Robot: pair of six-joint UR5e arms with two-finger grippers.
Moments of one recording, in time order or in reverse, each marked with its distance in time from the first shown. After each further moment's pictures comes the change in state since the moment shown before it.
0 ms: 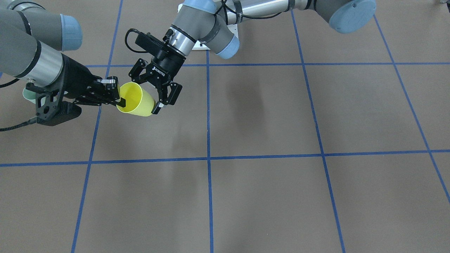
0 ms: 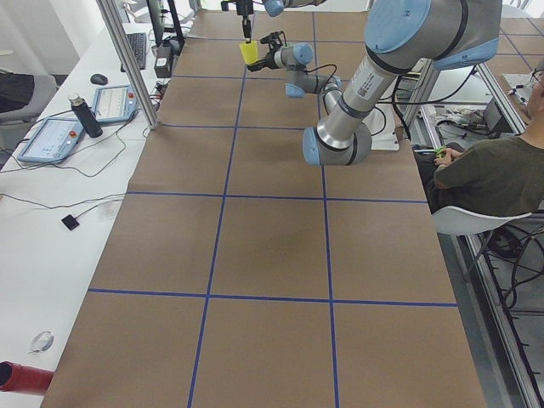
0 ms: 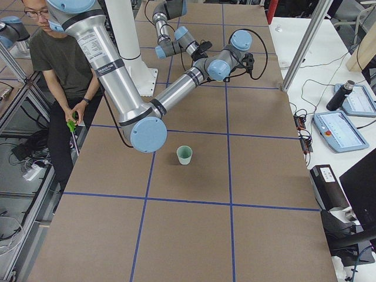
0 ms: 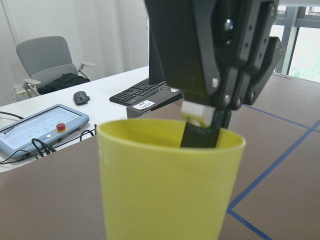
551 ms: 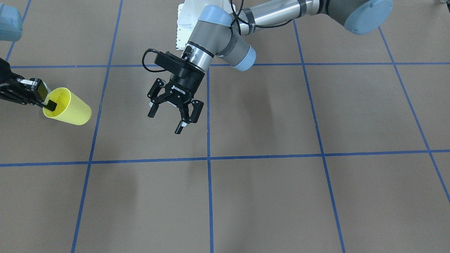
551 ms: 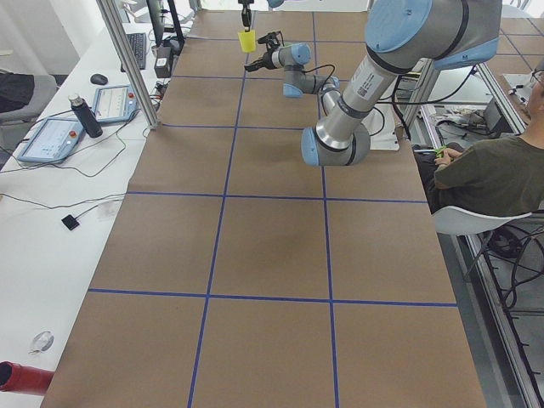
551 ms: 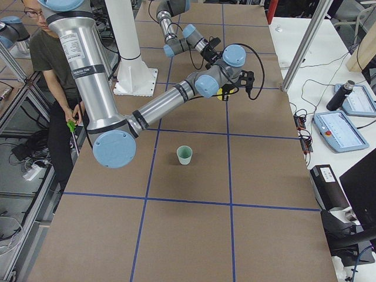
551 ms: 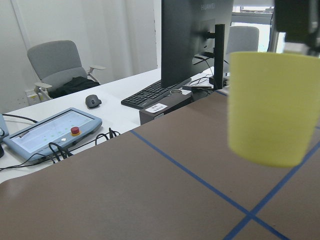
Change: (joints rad) left arm -0.107 0.076 0.002 0.003 -0.001 -0.012; right arm 0.090 -0.265 0.151 0.000 -0.121 -0.013
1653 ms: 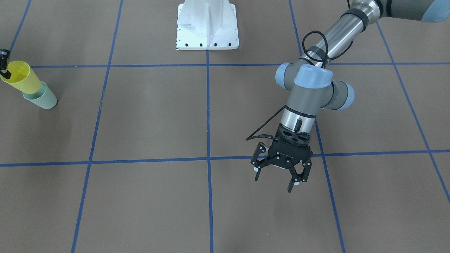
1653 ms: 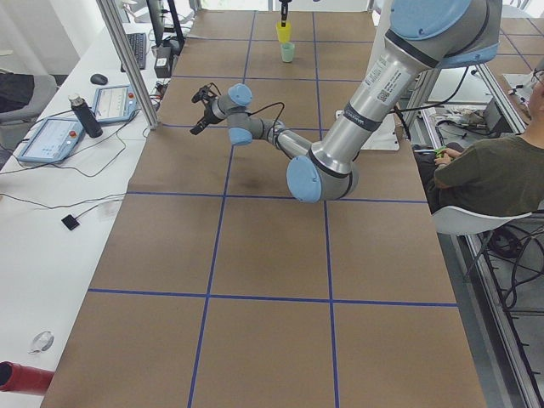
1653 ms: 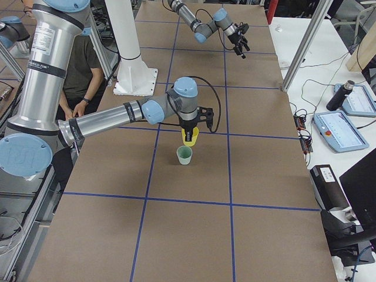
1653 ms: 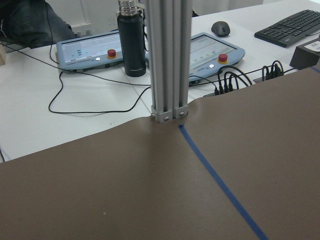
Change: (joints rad) left arm -0.328 0.230 0.033 0.044 -0.401 -0.223; right arm -0.057 -0.490 0.212 0.008 -0.246 -0.337
